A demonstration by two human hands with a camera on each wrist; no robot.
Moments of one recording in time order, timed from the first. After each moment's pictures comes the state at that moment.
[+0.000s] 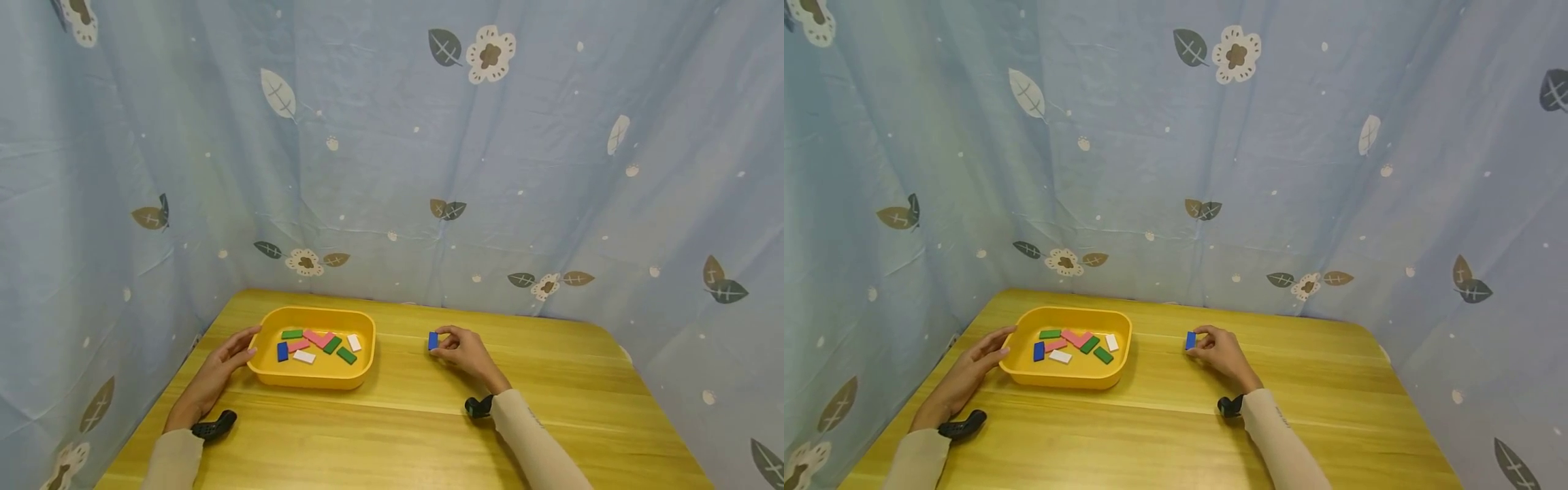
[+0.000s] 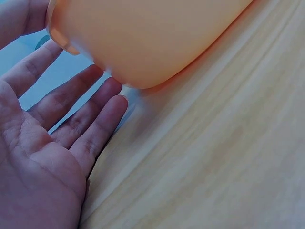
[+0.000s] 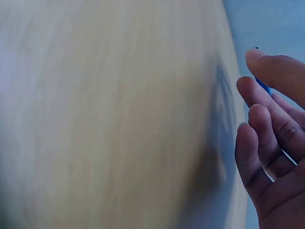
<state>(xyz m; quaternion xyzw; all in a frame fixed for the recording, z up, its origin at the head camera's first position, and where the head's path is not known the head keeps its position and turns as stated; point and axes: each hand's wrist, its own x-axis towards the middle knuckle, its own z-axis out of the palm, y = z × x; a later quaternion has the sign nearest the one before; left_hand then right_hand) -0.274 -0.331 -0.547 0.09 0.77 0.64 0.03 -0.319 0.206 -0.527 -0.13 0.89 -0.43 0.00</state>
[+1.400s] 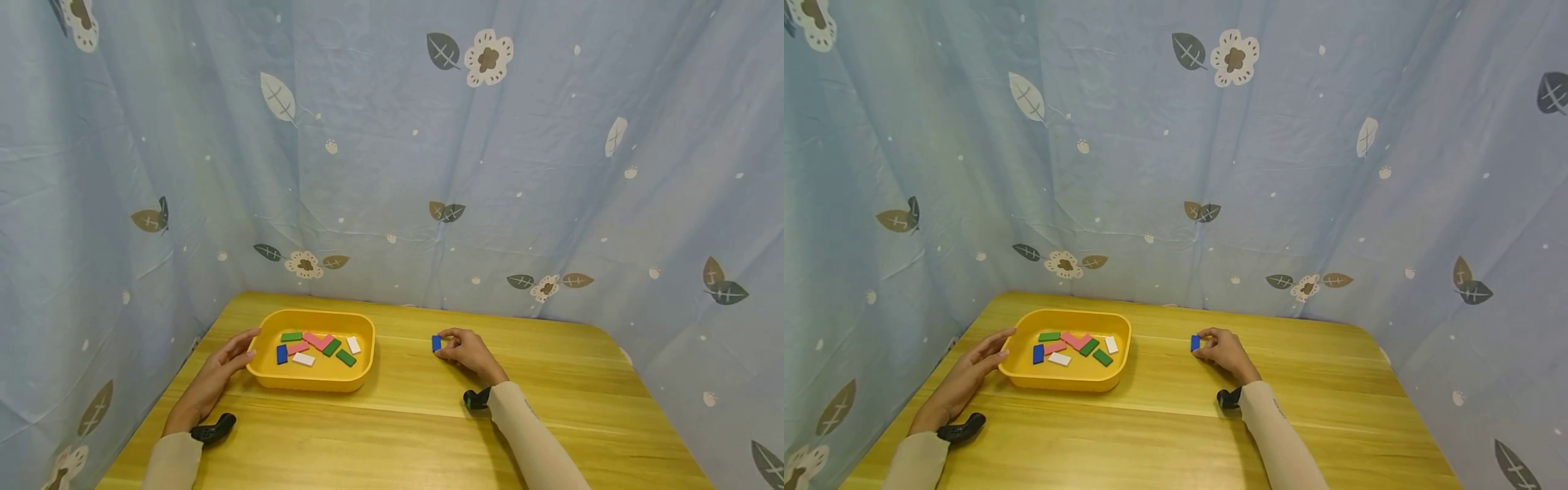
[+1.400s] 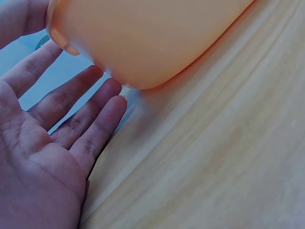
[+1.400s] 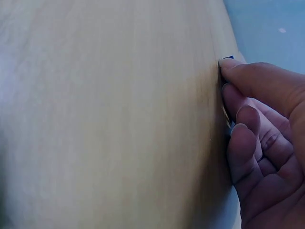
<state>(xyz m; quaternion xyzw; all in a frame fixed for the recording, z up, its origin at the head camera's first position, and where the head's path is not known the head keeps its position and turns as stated) -0.277 -0.333 -0.553 0.09 0.77 0.63 0.02 -0.338 0.219 -0.537 -0.08 0.89 -0.44 0.06</state>
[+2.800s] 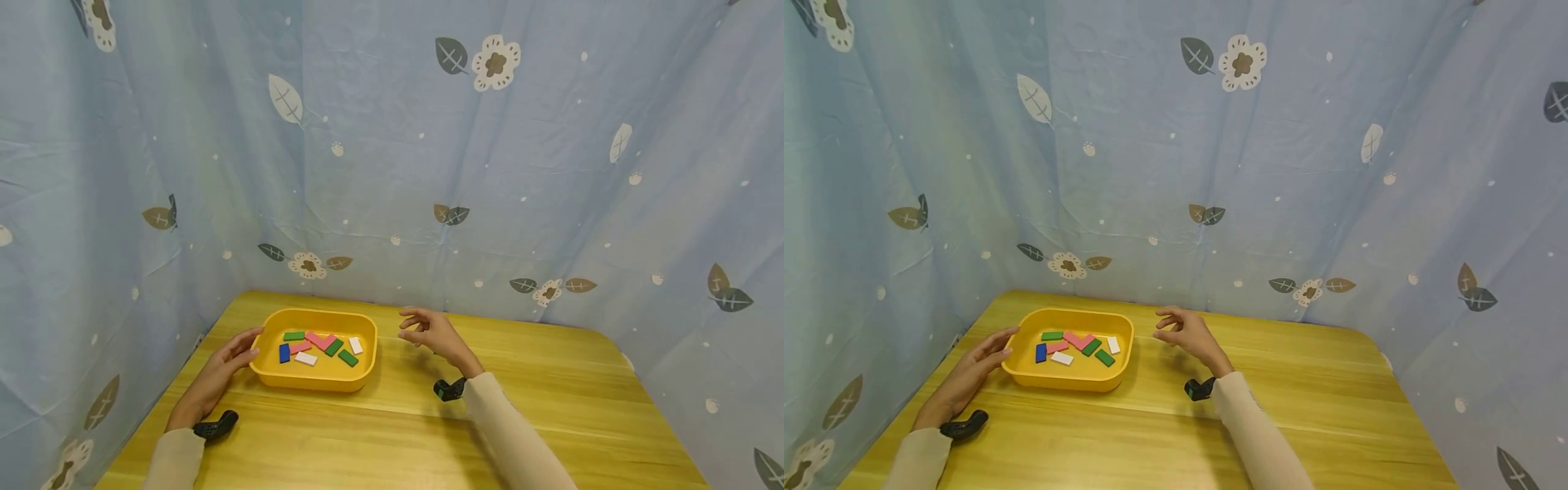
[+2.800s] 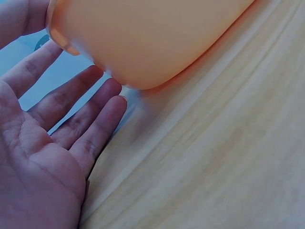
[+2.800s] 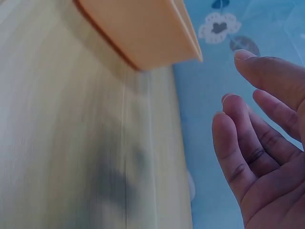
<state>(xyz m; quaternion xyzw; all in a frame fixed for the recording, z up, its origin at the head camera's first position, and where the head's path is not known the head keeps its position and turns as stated) -0.284 -0.335 -0.552 0.09 0.77 0.63 0.03 -0.333 0.140 -0.477 -0.21 0.82 -0.53 0.07</state>
